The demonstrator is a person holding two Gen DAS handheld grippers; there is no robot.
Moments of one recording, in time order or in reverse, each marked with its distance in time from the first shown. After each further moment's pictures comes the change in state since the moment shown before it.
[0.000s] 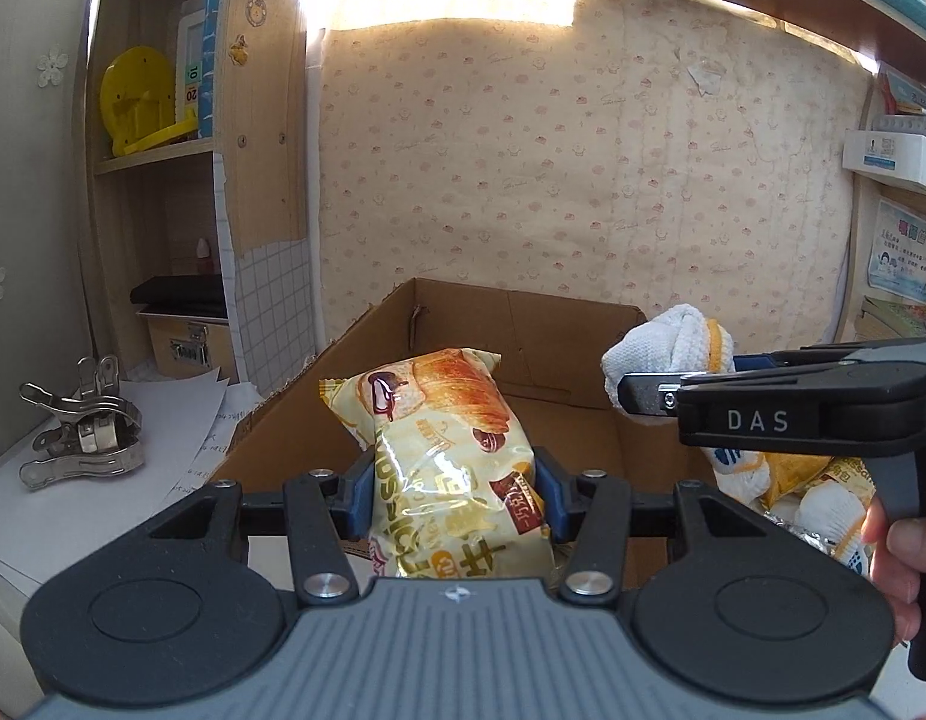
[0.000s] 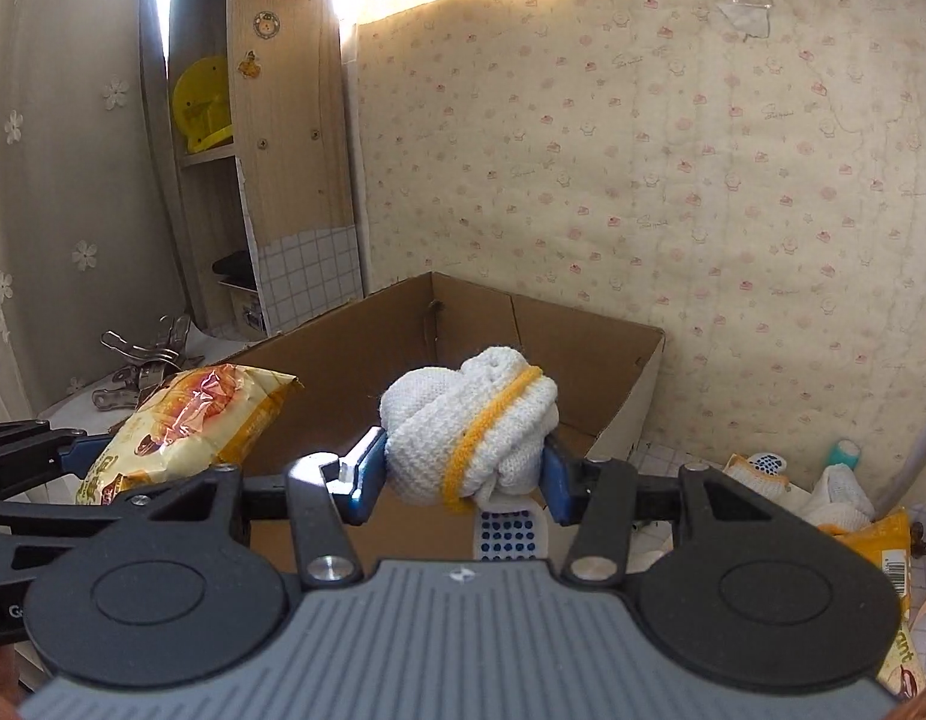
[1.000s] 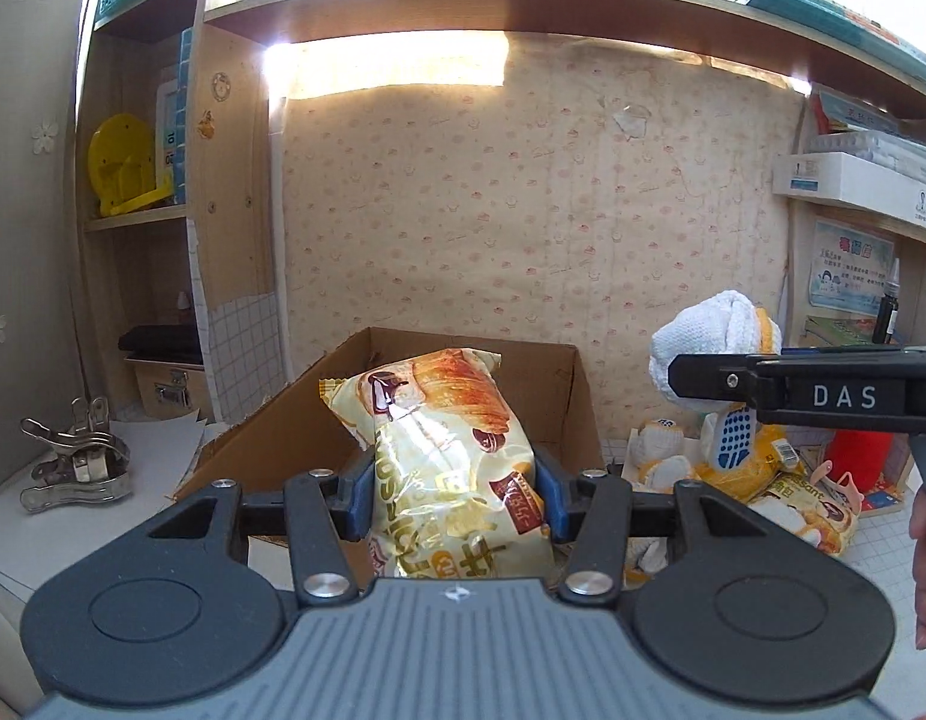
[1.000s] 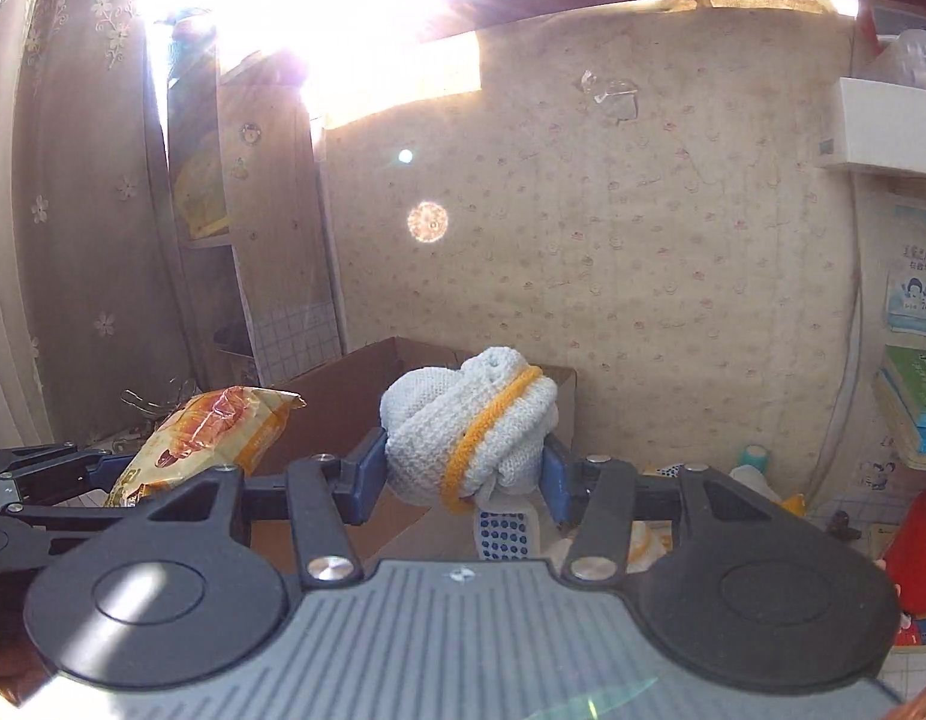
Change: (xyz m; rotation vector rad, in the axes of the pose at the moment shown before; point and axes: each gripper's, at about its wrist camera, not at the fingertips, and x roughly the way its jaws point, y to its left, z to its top) left arm -0.039 -0.036 -0.003 0.029 -0.092 -0.014; right arm -0.086 -0.040 -0.007 0.052 -0.144 0.002
